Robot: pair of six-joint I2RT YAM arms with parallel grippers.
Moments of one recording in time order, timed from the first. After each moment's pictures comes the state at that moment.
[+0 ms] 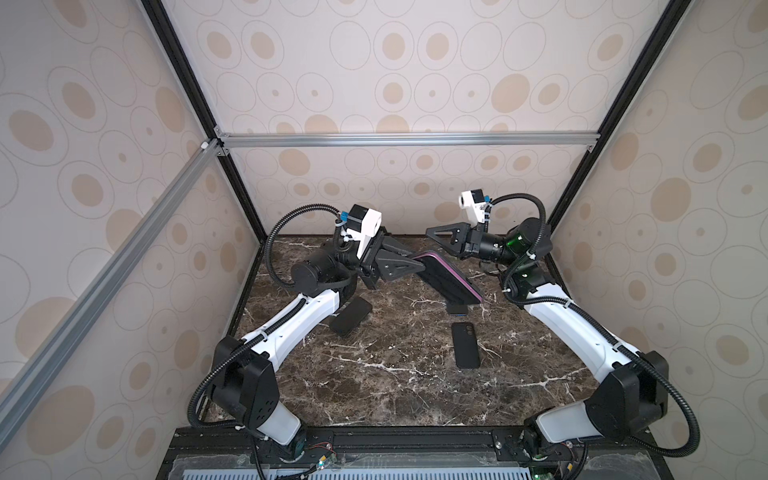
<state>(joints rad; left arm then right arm) -0.50 1.56 1.34 1.51 1.24 -1.16 0.36 1.43 1.27 0.53 -1.02 1.28</state>
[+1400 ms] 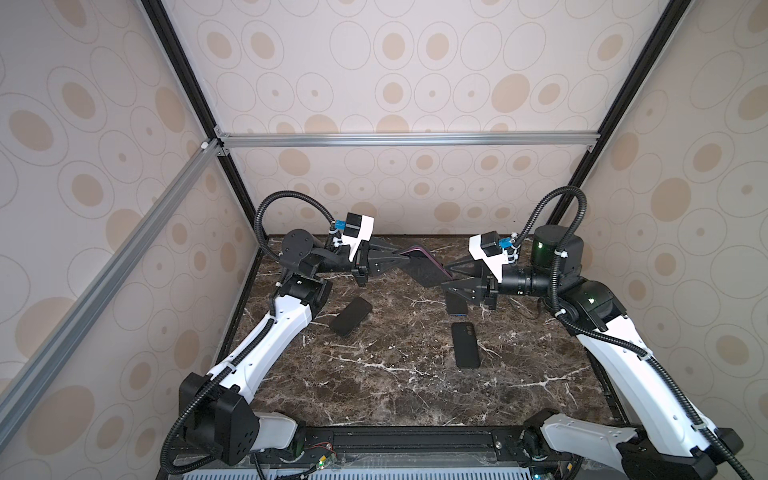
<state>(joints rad) -0.39 1.35 1.22 0.66 1.24 -0.34 0.46 1.14 1.42 -0.57 -0.86 -0.31</state>
